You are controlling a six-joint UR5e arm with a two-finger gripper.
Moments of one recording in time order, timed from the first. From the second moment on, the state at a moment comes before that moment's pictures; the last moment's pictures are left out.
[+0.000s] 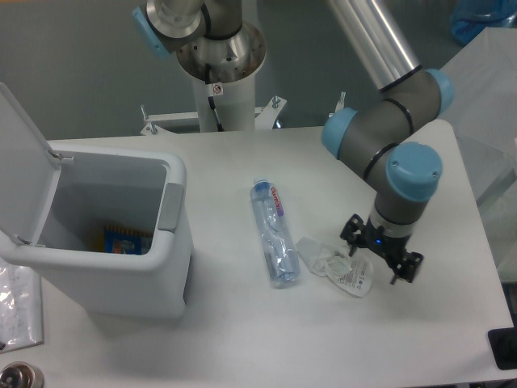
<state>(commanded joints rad) 2.68 -2.08 -1.64 -0.95 1.49 1.56</state>
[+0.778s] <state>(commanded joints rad) 2.63 -2.10 -1.65 -0.96 1.49 1.55</state>
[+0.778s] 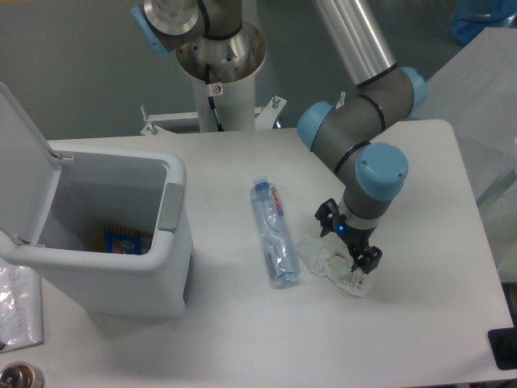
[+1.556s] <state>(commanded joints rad) 2.64 -2.08 -1.63 -0.96 1.48 1.42</state>
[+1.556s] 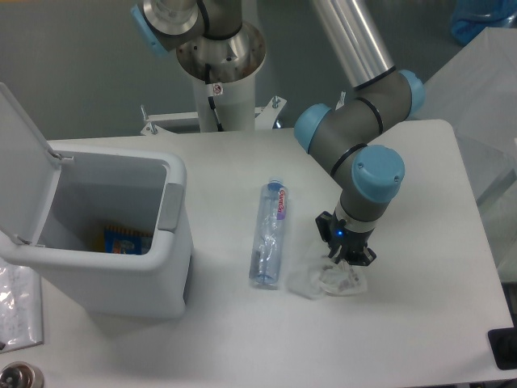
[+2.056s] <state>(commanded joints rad) 2.66 -2.04 -1.56 -0.98 1.47 1.42</state>
